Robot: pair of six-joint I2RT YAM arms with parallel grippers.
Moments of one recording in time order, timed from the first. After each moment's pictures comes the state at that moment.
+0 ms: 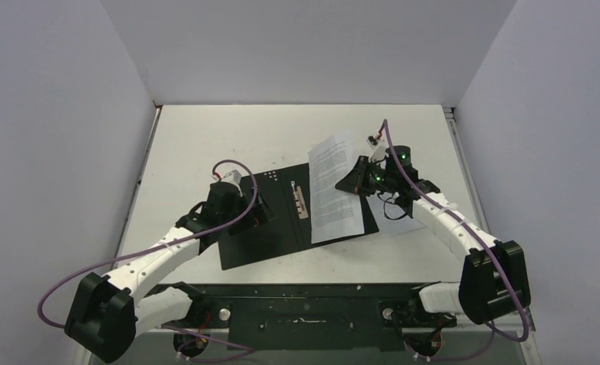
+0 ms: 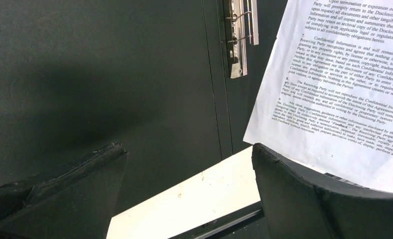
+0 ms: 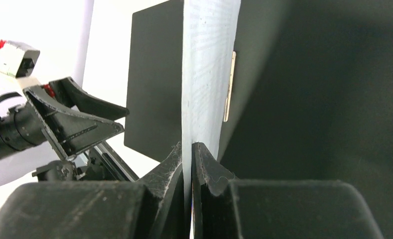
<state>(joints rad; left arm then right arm) -0.52 1.08 0.61 -0.27 0.06 -0.81 0.32 1.29 0.86 -0.15 -0.54 0.55</state>
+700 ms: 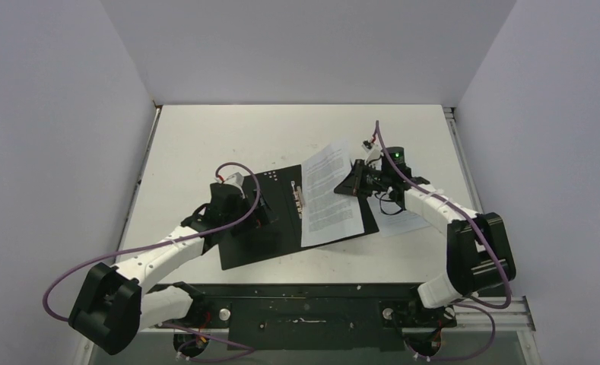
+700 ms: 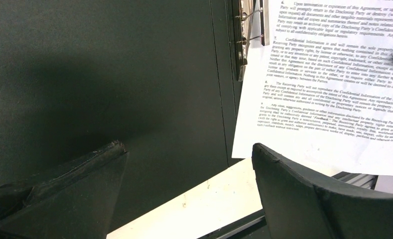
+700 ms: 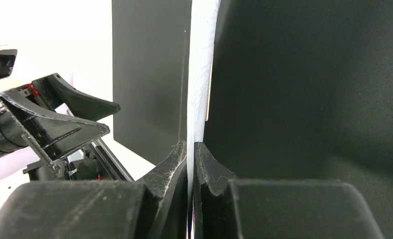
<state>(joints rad) -0.52 1.14 0.55 -0.16 0.07 -0.82 0.26 1.49 0.85 -0.05 -0.64 0.53</state>
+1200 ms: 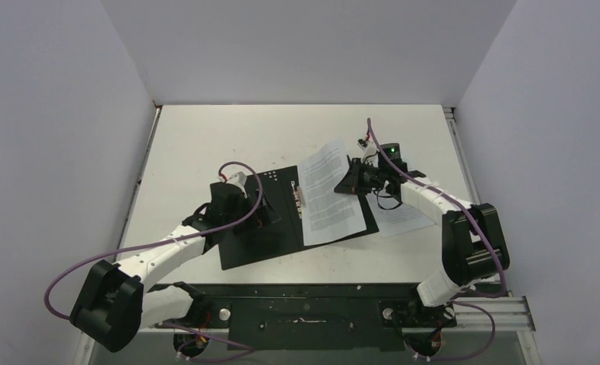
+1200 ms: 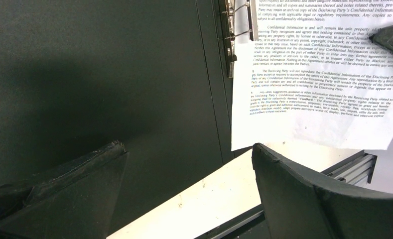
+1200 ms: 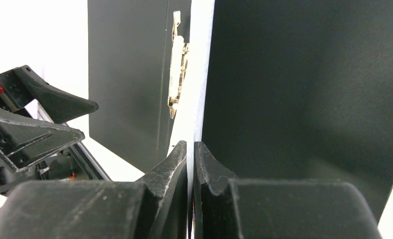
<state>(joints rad) -0.52 1.16 0.55 -0.12 0.11 -0.80 0.27 1.56 0.91 -0.11 -0.62 0.42</state>
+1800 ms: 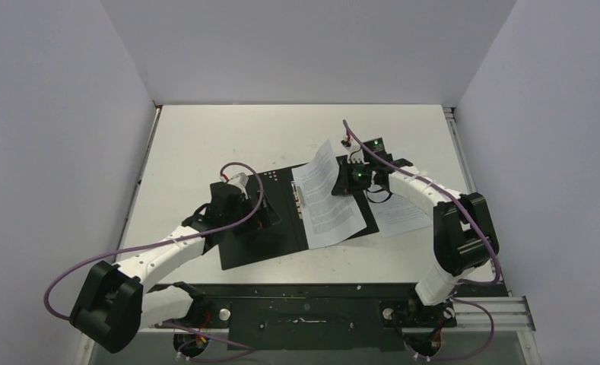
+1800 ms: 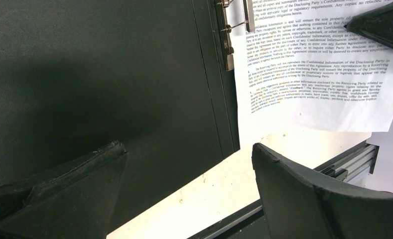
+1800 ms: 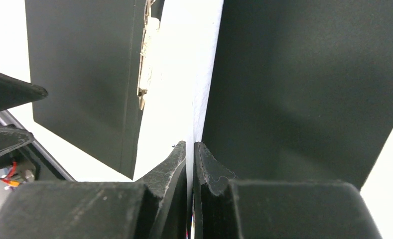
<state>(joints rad) -0.52 1.16 0.55 -0.12 0.14 -0.78 0.35 1.66 1.07 -0.33 -0.49 0.22</state>
